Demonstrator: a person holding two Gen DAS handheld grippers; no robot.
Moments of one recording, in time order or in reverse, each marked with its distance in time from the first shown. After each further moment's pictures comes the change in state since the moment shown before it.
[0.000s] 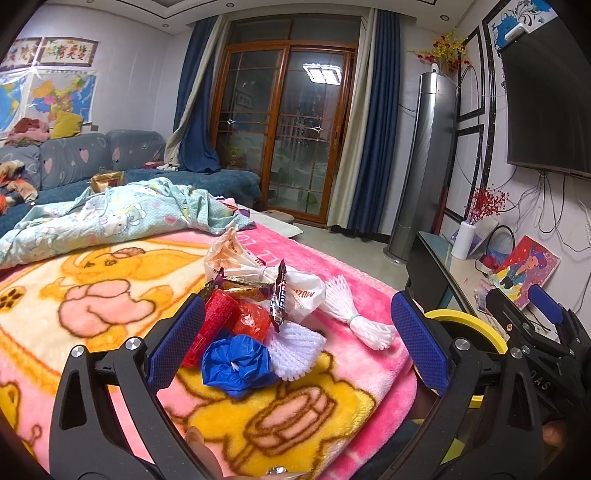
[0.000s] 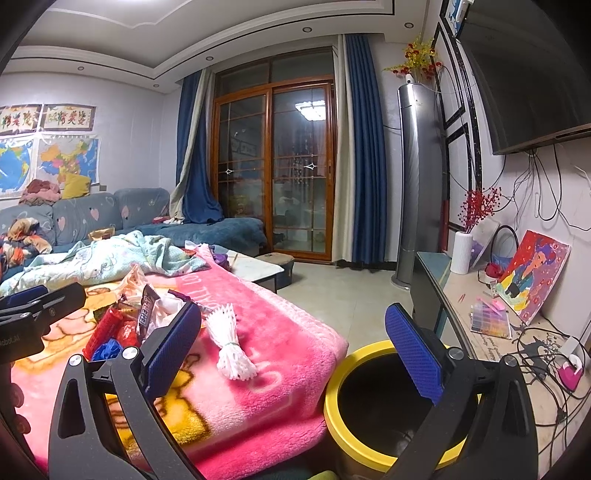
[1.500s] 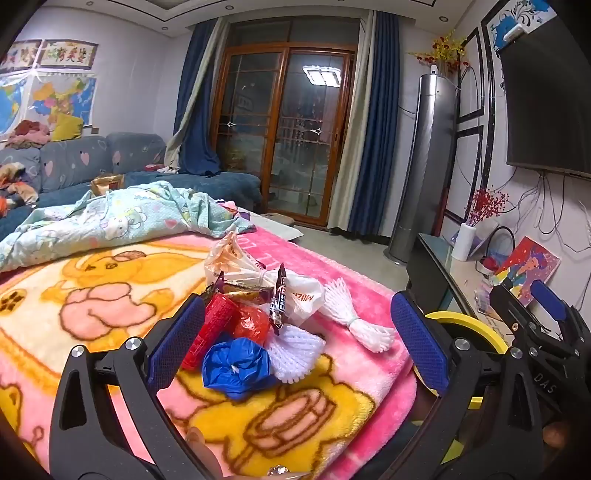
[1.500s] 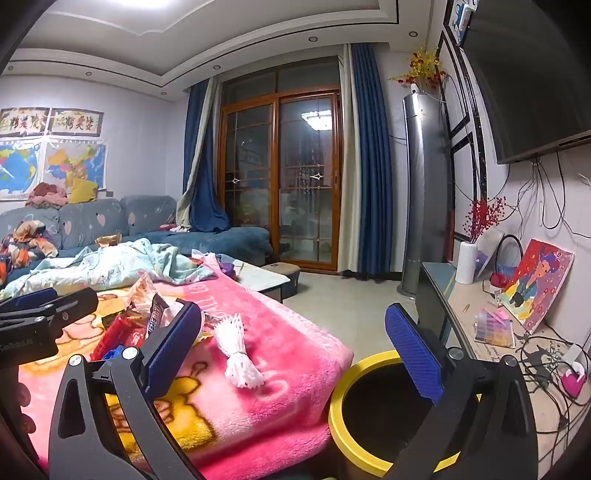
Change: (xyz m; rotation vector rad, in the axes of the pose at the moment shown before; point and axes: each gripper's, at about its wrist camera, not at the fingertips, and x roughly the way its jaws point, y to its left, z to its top) left arm -0.001 -0.002 0.004 0.008 -0.011 0.005; right arm -0.010 0.003 0.010 -0.011 -0.035 0.021
